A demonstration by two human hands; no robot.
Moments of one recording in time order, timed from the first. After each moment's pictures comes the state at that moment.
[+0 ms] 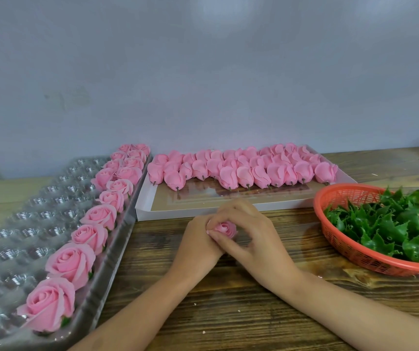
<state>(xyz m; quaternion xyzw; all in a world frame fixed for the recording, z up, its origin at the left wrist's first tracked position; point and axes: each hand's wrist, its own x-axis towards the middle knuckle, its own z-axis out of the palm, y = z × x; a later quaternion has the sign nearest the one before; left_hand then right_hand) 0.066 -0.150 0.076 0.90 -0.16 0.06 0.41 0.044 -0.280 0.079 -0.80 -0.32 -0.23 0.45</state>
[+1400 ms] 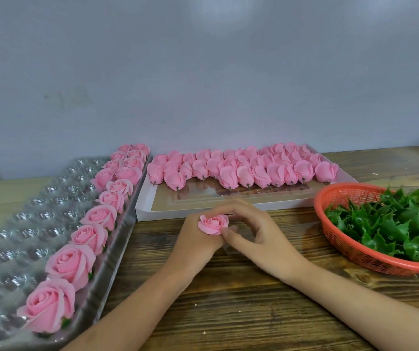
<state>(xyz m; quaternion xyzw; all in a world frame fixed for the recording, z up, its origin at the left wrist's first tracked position) 0.060 -0.142 0.086 0.77 -0.13 -0.02 0.62 0.056 -0.292 0.080 -0.76 -0.33 -0.11 0.55</state>
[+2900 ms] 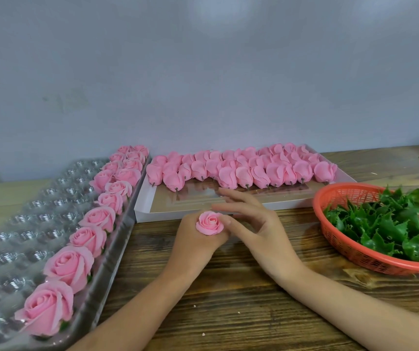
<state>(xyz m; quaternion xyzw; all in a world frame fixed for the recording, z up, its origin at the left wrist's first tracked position) 0.059 -0.146 0.085 0.81 -0.10 0.06 0.58 0.055 -0.285 0.074 -0.73 -0.20 -0.13 0.64</state>
